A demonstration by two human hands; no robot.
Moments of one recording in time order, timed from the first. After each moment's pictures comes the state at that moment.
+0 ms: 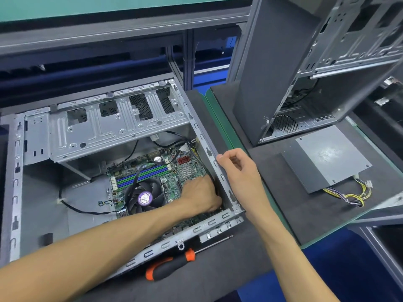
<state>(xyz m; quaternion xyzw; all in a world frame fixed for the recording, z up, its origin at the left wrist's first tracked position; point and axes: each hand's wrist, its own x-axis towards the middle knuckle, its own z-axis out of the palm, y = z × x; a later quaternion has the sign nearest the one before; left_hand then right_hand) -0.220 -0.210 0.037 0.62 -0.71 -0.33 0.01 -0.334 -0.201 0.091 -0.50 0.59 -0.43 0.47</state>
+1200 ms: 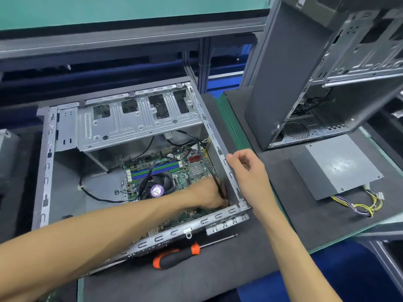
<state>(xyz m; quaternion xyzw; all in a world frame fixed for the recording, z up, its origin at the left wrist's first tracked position) -0.210 -0.207 0.065 0.58 -0.69 -0.44 -0.04 -0.337 -0.198 0.102 -0.52 0.60 -0.40 0.46</state>
